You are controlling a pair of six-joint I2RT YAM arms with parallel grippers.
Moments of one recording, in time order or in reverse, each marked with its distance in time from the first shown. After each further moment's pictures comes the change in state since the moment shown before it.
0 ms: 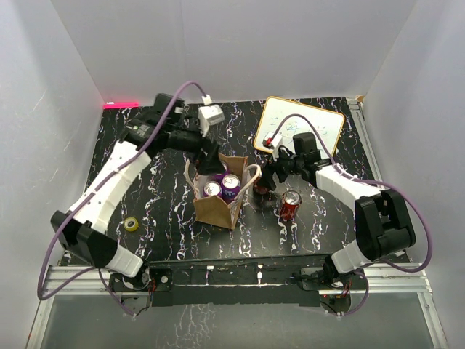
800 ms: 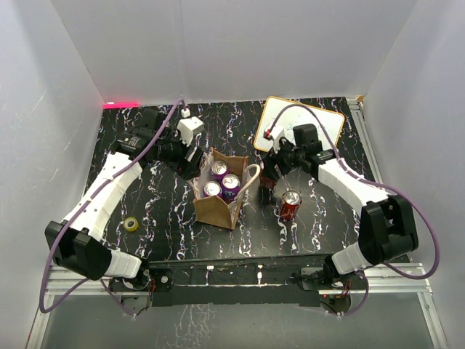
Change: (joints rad) left arm 0.161 -0.122 -0.230 0.023 -0.373 0.004; right arm 0.014 -0.017 0.105 -0.155 0.129 -0.018
